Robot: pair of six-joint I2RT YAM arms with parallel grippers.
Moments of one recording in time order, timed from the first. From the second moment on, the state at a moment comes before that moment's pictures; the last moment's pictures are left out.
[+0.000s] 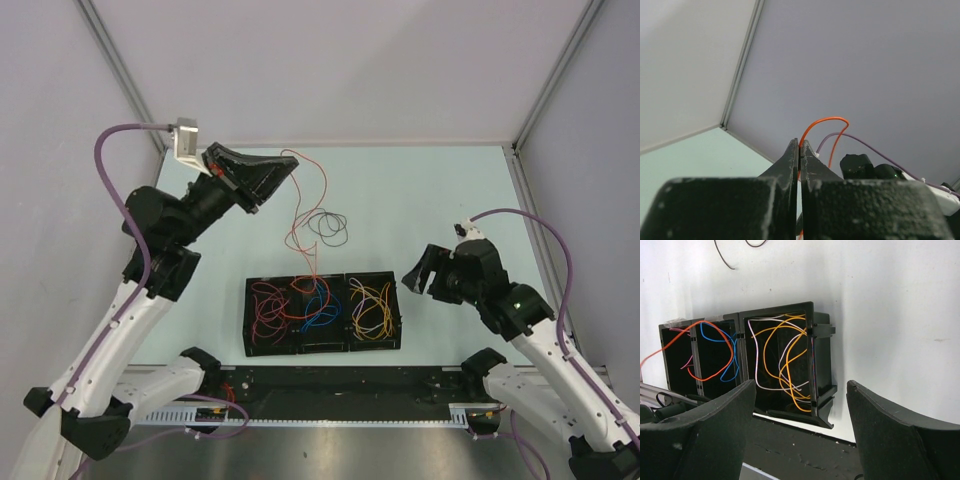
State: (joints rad) left arm -0.51 0.96 1.20 0.22 0.44 -0.66; right arm 0.51 0.70 0.77 -0.75 -0.02 0.71
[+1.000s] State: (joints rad) left arm -0.77 0.77 0.86 0.00 0.03 -0.59; right arm 0.51 0.73 0.75 -0.73 -0.02 0.71
